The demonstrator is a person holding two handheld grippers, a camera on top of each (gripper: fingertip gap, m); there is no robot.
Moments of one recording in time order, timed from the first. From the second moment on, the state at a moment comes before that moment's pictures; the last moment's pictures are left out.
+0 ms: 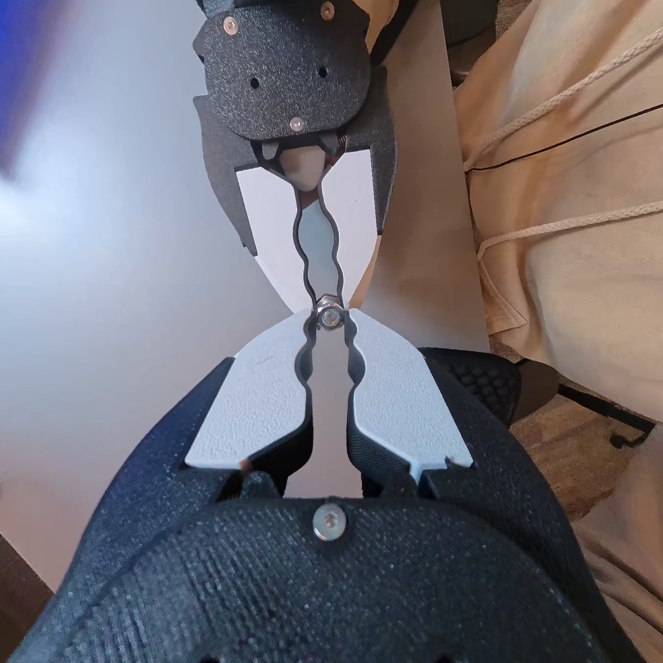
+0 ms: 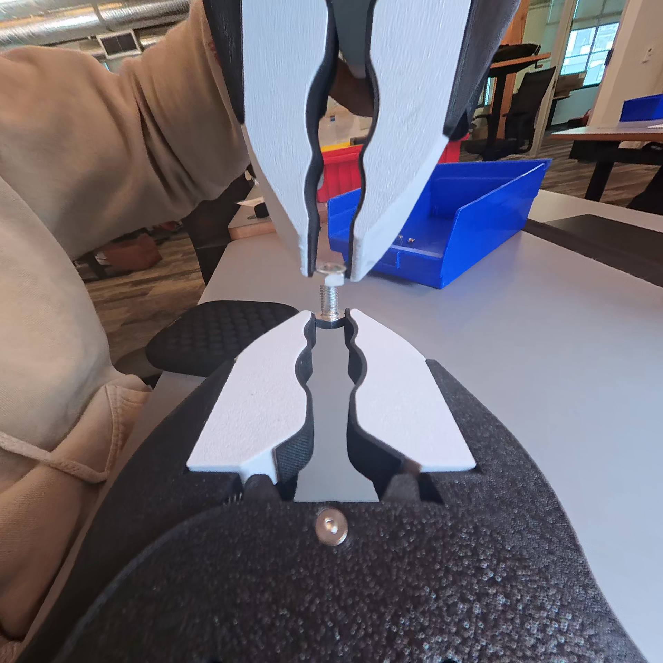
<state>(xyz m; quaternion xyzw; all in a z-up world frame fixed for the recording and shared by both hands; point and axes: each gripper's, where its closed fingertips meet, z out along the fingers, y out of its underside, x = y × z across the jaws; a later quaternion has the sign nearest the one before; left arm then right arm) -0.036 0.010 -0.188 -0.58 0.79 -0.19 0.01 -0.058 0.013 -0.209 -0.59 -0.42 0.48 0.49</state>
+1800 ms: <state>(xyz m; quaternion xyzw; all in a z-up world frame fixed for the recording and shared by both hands) -0.027 -0.001 -0.172 -0.50 0.74 -0.36 0.27 -0.051 0.005 -0.191 -0.52 -0.42 0.52 0.52</state>
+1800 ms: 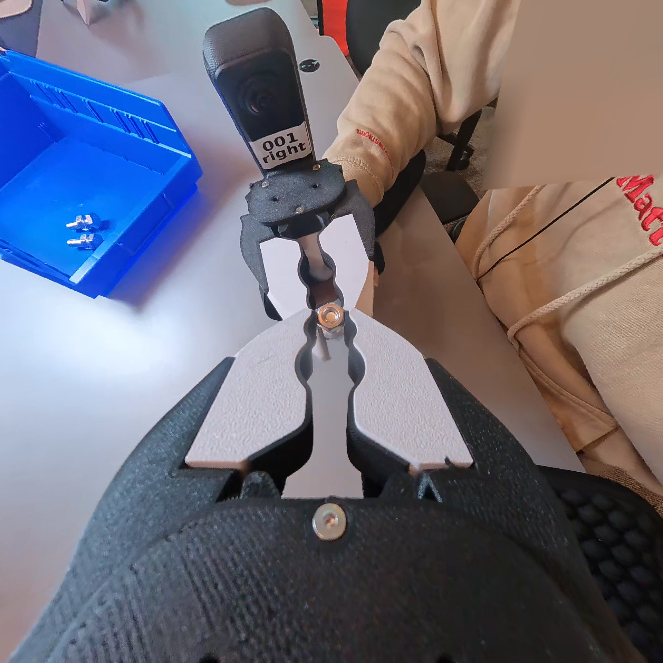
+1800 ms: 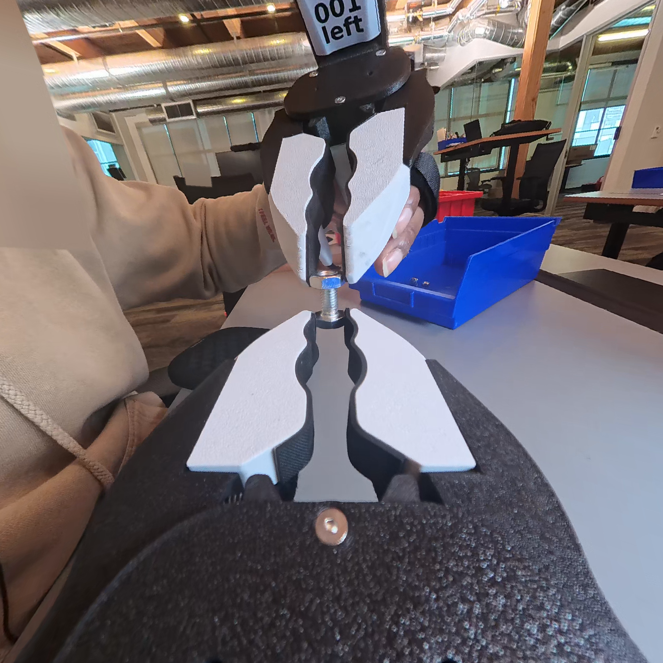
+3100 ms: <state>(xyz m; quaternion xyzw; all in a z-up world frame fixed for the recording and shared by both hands) -0.046 0.035 -0.176 -0.56 0.45 -0.53 0.44 -0.050 0.021 -0.191 -0.53 -0.40 0.51 0.55</state>
